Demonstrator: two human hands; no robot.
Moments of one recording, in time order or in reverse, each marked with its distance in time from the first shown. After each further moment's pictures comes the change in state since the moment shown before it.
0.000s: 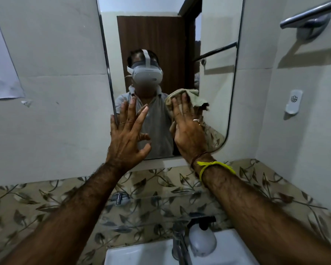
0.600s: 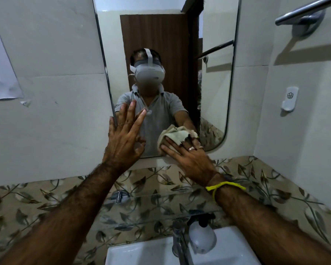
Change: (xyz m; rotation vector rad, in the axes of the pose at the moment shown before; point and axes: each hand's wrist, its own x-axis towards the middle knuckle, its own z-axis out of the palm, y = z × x) left_hand -0.003 -0.002 -0.001 0.061 -0.033 0.007; right_hand -0.082 0.033 0.011 -0.180 -0.215 -0.475
